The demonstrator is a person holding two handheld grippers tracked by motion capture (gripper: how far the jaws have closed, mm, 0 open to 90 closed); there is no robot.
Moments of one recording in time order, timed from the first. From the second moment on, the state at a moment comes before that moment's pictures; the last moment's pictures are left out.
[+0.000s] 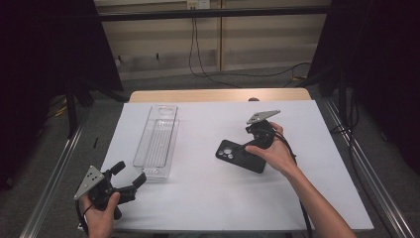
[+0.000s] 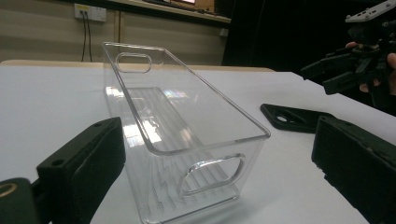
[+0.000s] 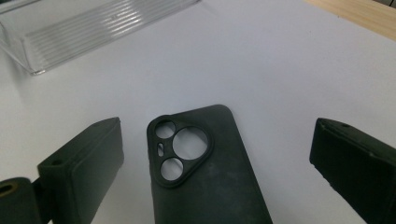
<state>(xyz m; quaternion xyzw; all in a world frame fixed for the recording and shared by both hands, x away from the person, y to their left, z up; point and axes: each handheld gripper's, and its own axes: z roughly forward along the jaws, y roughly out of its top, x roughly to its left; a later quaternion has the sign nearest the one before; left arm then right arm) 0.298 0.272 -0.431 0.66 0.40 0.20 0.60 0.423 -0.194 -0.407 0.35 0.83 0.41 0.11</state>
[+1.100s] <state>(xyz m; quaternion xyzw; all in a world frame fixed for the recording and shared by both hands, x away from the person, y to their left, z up) 0.300 0.269 -0.433 0.67 0.40 0.20 0.60 0.442 -0.181 -0.428 0.31 0.92 0.25 0.02</state>
